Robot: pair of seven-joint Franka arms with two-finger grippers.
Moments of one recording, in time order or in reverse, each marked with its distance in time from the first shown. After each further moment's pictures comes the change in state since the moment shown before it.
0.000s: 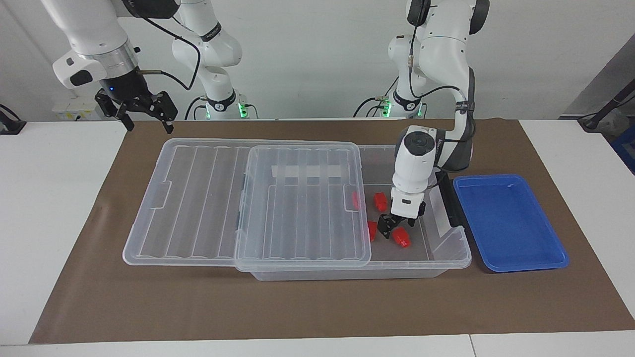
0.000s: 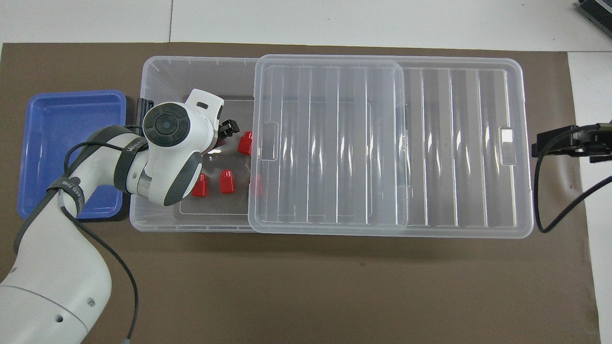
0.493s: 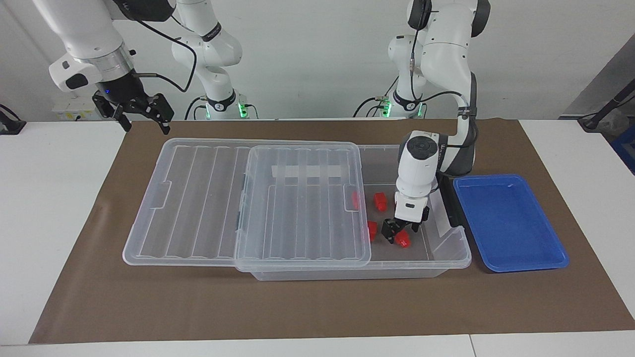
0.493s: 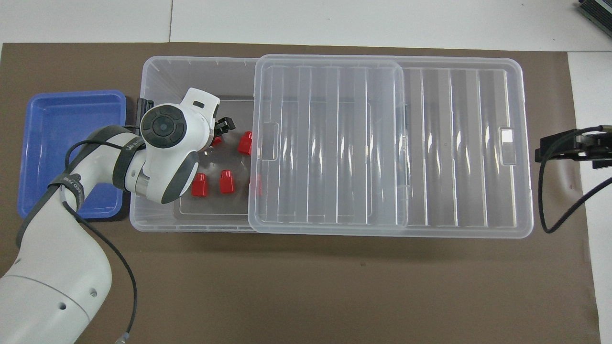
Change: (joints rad) left arm 0.015 0.019 0.005 0.000 0.033 0.034 0.000; right arm 0.048 0.001 -0.065 -0.001 0.000 -0.001 0.000
